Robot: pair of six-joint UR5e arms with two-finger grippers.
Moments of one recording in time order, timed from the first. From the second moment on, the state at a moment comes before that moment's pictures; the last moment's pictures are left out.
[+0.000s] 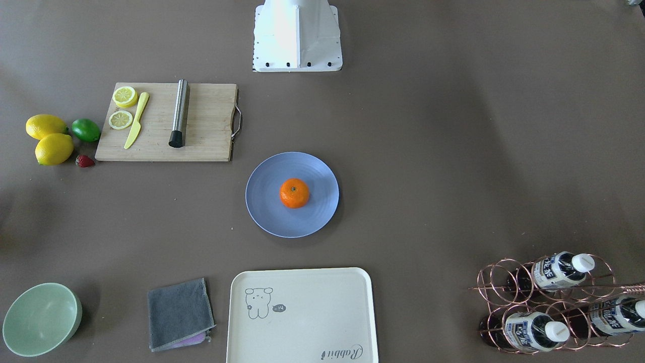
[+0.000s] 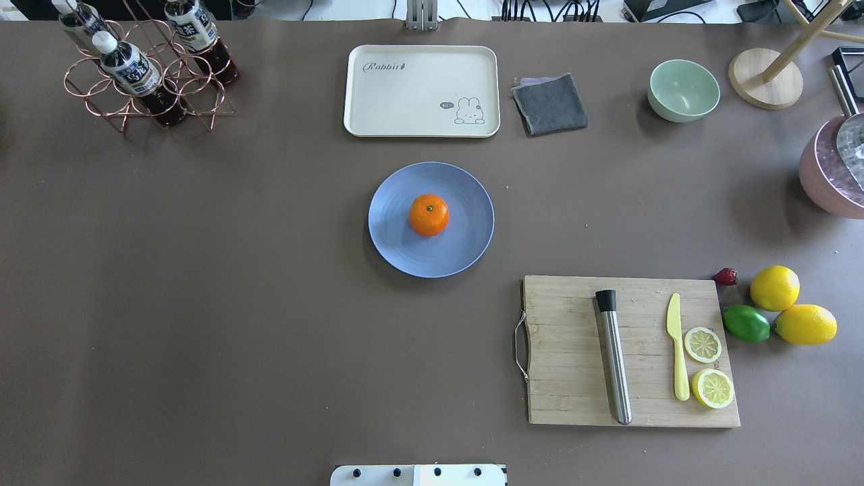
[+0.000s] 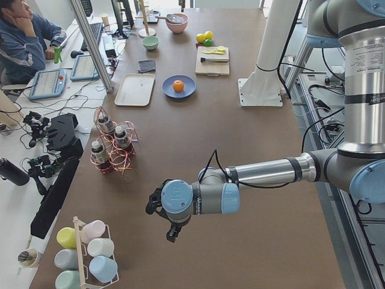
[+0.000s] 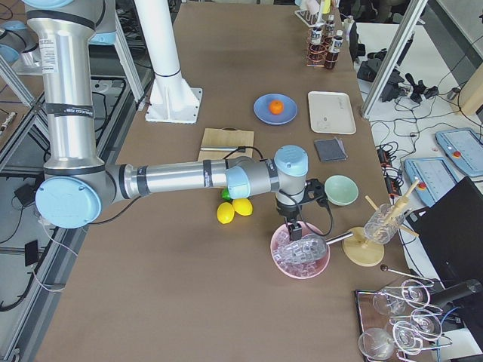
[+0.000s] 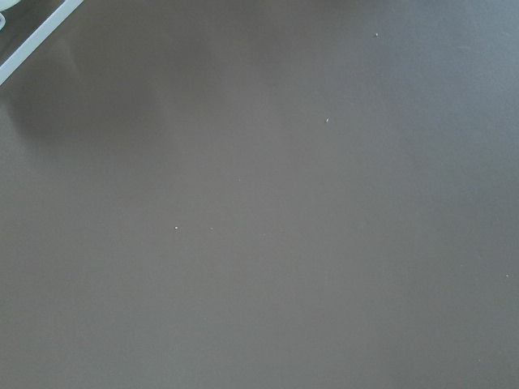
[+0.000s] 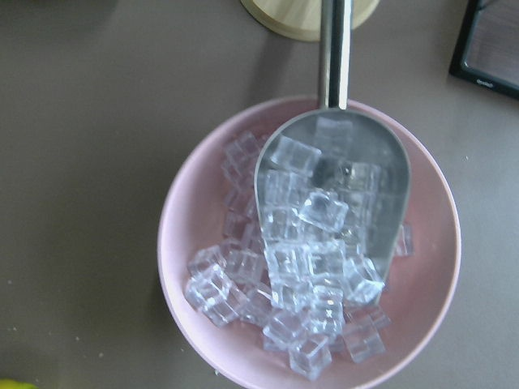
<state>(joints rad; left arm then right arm) -1.67 -1.46 -1.52 -1.69 -2.43 0.48 1.46 -1.58 1.66 -1.44 2.22 -0.07</state>
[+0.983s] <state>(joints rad) -1.66 -1.46 -1.52 -1.67 -2.43 0.48 1.50 -1.57 1.53 -1.60 2.29 -0.08</state>
